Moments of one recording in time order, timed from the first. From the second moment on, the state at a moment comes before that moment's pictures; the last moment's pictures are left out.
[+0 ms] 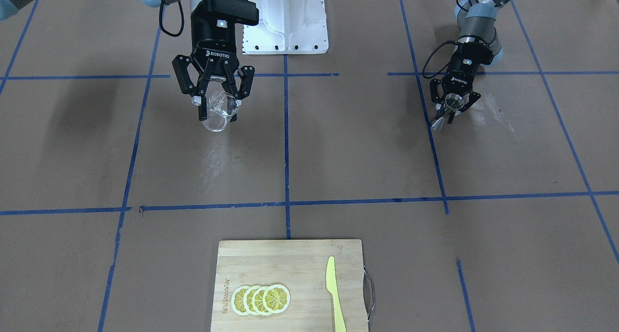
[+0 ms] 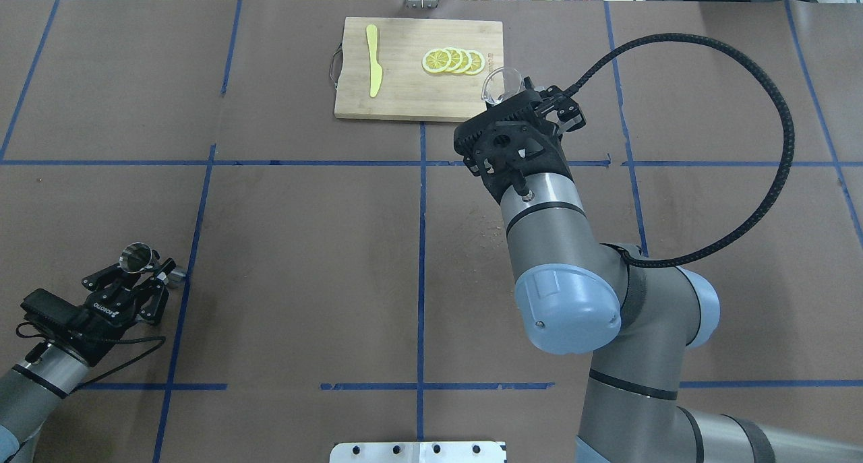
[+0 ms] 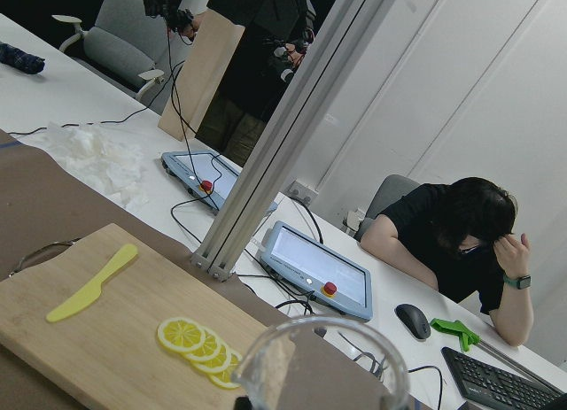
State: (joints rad) left arm -0.12 -1.51 -1.37 -3.50 -0.65 -0.62; right arm 0.34 -1.07 1.98 -1.31 0.66 0.57
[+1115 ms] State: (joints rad) left arm -0.12 -1.51 -1.40 -3.59 -0.64 -0.61; right arm 0.34 -1.07 1.98 -1.31 0.66 0.57
